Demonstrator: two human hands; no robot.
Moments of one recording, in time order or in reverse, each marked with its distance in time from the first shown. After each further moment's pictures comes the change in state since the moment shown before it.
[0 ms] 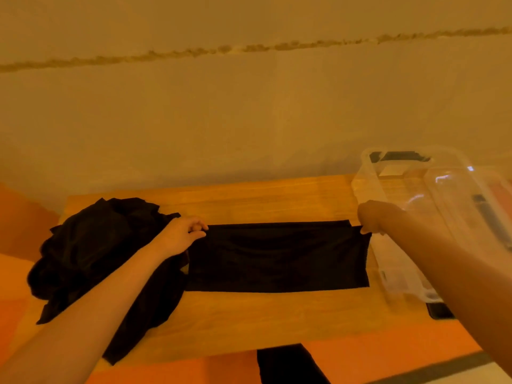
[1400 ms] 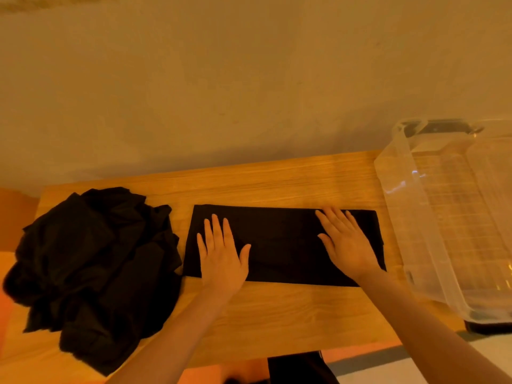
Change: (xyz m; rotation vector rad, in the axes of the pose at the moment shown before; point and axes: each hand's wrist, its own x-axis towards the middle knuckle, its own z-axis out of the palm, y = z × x) left_hand 0.016 0.024 0.134 0.532 0.243 -0.184; right_hand 0.054 -0.077 0.115 0.332 0.752 -0.303
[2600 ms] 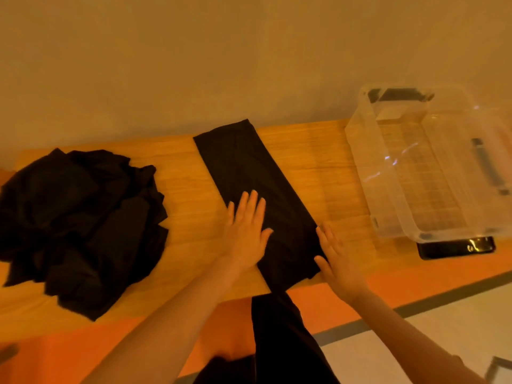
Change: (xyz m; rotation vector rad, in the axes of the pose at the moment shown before) left_hand -0.059 0.055 0.010 0.081 0.064 0.399; right_hand -0.151 -0.009 0.043 0.348 -0.034 0.046
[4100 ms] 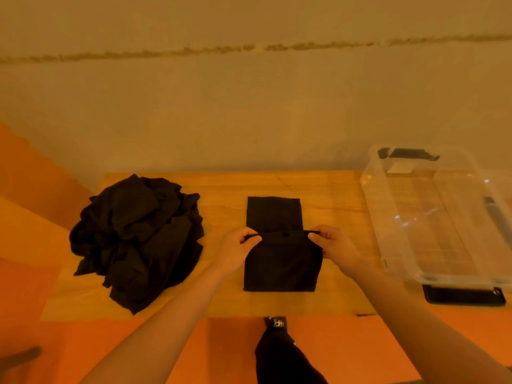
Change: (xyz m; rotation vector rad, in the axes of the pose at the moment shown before) left_hand -0.043 -0.041 -0.089 -1.085 -0.002 -0.338; right_hand 0.082 -0.092 -0.093 0.809 -0.179 0.340
